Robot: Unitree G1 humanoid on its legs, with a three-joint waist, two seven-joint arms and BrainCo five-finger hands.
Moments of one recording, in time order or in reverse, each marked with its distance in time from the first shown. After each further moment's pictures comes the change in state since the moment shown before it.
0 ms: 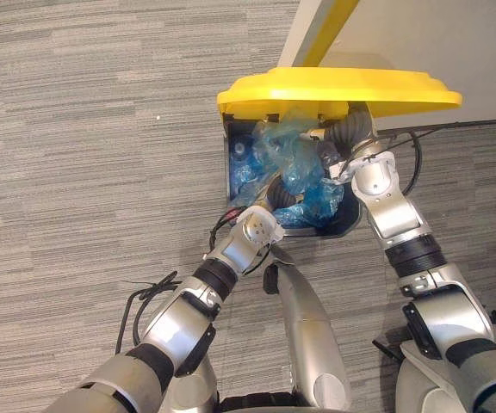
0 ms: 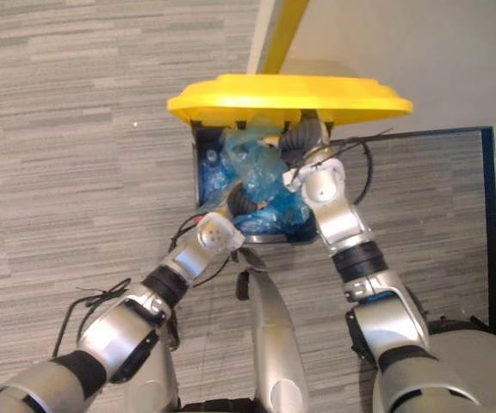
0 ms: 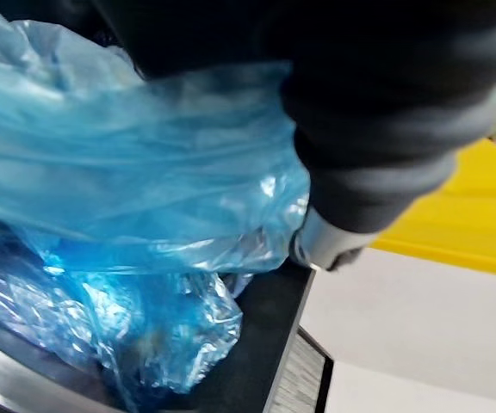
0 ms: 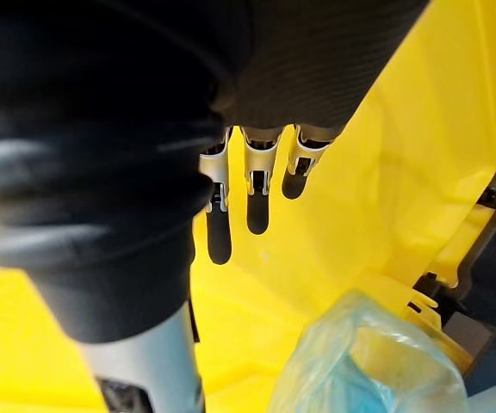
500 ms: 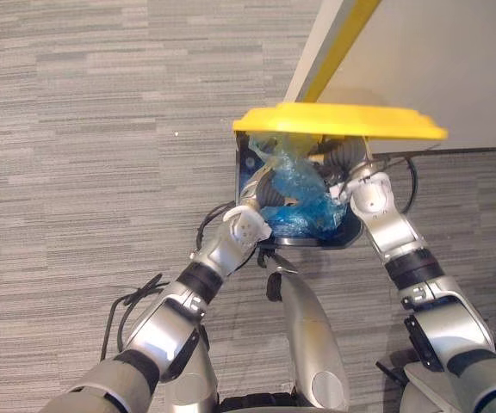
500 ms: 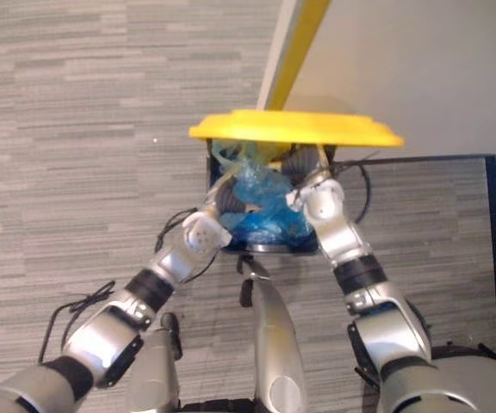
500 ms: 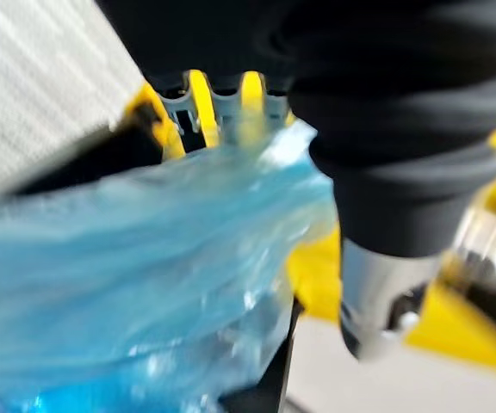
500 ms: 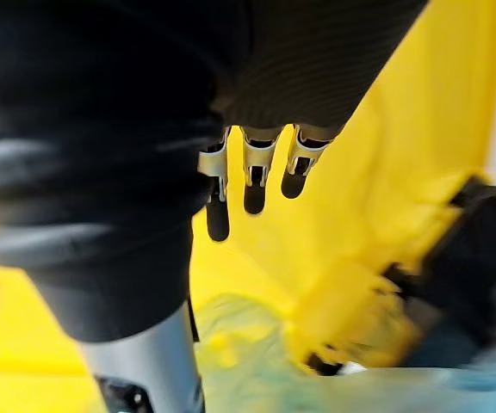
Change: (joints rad) left arm 0.250 0.167 0.043 -0.338 0.020 -0.050 0.018; right arm 0.221 0.000 -0.038 0.059 -0.080 -0.021 0.017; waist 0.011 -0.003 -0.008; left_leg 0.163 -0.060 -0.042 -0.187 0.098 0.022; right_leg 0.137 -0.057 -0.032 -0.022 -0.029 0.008
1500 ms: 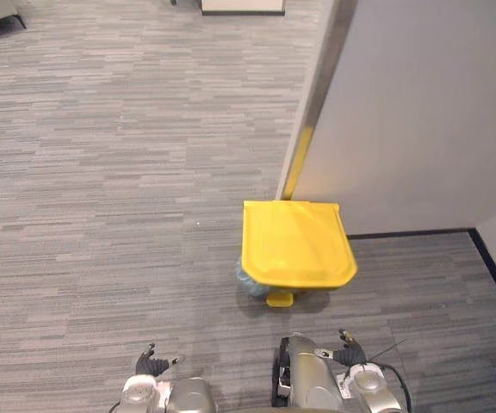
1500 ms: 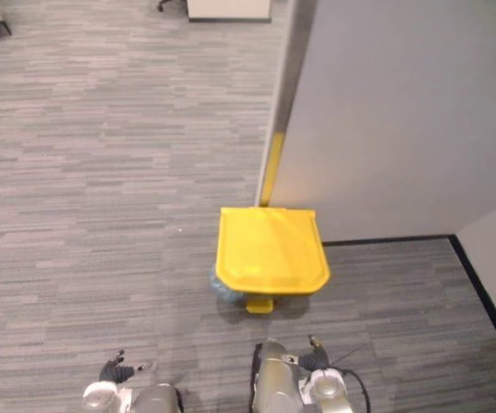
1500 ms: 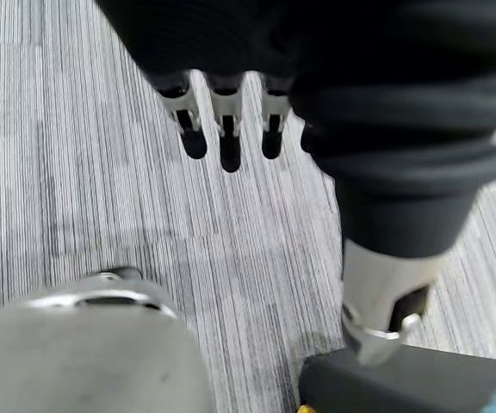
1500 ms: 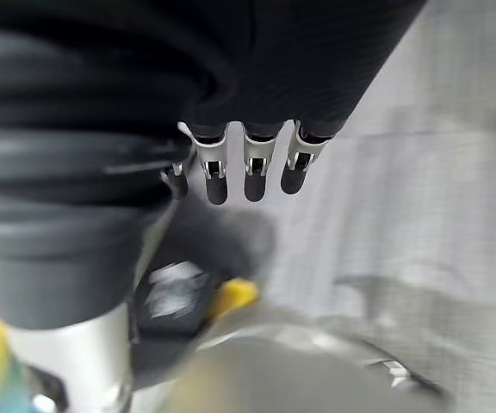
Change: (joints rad) left arm 0.658 -0.058 0.529 0.458 -0.240 0.030 -0.062; right arm 0.689 0.337 -0.340 0.459 -0.056 0.008 0.060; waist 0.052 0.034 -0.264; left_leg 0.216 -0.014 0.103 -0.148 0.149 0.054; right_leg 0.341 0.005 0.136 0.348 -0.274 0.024
